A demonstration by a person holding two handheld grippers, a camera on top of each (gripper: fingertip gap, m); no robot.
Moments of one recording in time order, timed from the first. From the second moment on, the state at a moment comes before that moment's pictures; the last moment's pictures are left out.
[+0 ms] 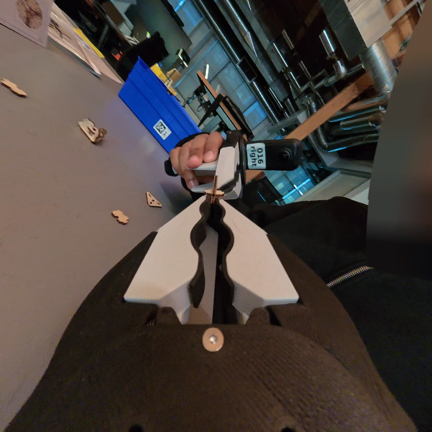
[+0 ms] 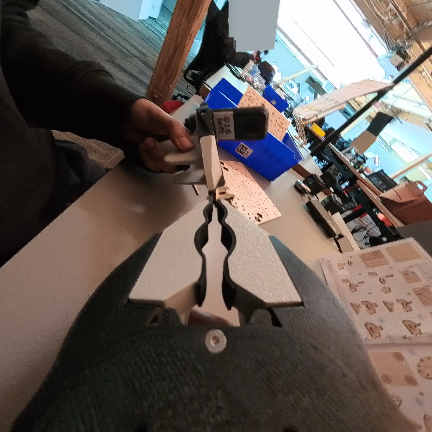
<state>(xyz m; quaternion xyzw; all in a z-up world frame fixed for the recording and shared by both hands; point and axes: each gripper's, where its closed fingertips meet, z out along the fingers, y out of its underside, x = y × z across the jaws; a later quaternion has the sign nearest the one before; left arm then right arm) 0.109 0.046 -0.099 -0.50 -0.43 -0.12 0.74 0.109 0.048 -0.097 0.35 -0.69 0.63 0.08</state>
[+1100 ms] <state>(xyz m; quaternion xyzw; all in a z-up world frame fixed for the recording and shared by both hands) 0.072 0.021 -0.176 -0.62 -0.60 0.09 0.50 0.059 0.038 -0.189 0.23 -0.88 0.42 0.04</state>
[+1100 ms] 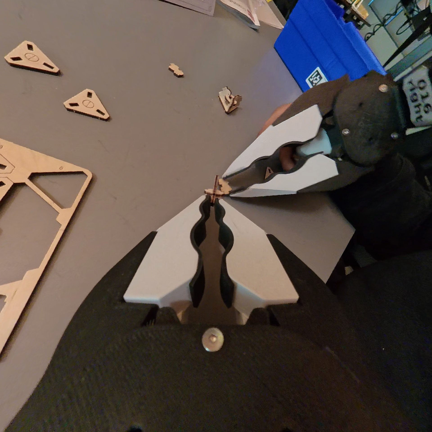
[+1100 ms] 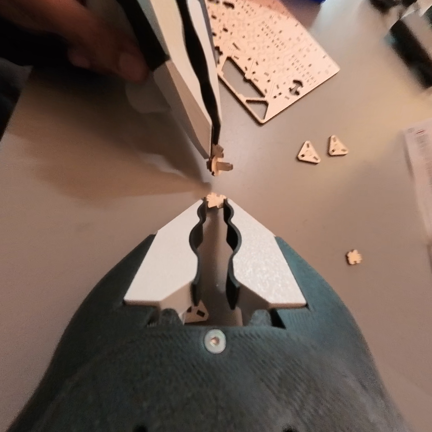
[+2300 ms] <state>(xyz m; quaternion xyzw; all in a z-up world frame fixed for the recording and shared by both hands) 0.054 0.021 -0.182 -0.62 -0.62 0.10 0.48 -0.085 0.042 -0.179 -0.03 -0.92 0.38 0.01</state>
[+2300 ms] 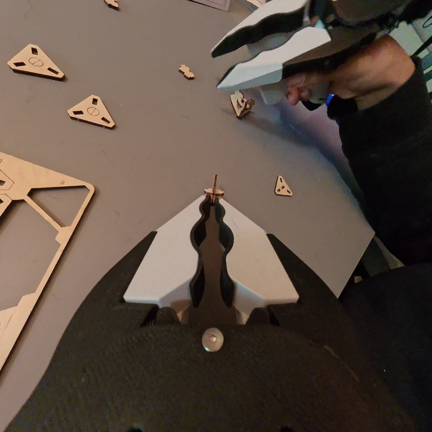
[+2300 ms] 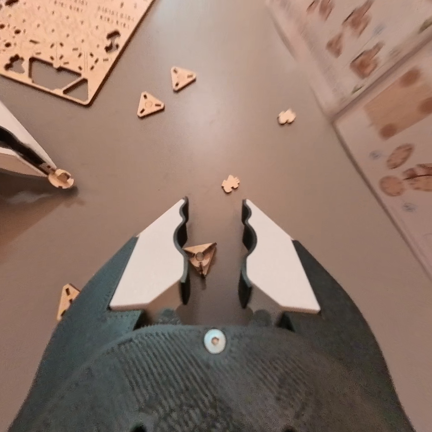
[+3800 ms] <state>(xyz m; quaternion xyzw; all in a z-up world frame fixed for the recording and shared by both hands) 0.059 0.018 -0.168 -0.58 -0.61 0.08 0.53 0.027 0.032 -0.196 0.00 -0.93 0.36 -0.04</state>
